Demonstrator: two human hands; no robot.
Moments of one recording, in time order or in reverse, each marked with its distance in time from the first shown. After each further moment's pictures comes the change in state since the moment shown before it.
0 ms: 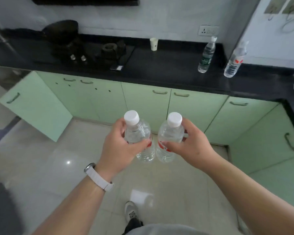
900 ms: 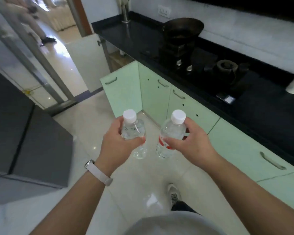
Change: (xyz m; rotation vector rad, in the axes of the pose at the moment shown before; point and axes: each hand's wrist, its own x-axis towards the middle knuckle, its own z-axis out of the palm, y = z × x) left_hand 0.177 -0.117 -0.272 0.070 0.631 -0.295; right_hand 0.291 -0.174 0.282 0.004 -0.535 -0.260
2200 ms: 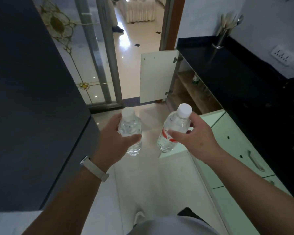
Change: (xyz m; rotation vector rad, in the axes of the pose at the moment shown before) left_hand 0.372 -0.121 -0.317 -0.029 0.348 -0.104; right_hand 0.414 -0.221 0.327 -0.056 -0.324 -0.179
